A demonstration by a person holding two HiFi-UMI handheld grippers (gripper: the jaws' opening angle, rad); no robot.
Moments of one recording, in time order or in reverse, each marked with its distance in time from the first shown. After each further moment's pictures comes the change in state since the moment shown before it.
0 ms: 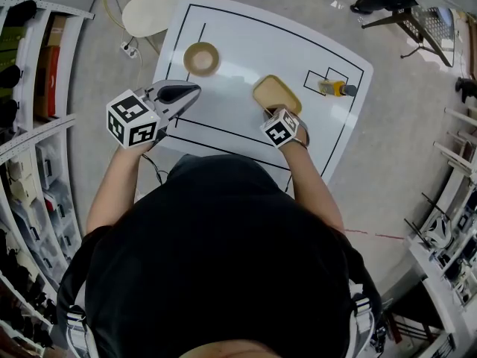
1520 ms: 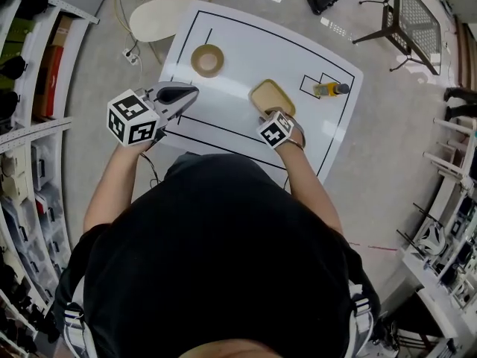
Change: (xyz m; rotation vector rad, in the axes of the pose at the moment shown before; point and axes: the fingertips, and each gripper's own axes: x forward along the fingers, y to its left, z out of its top) left arm -0.044 -0.033 -0.004 0.044 -0.055 0.022; right arm -0.024 0.025 0.005 -0.072 0.026 -0.052
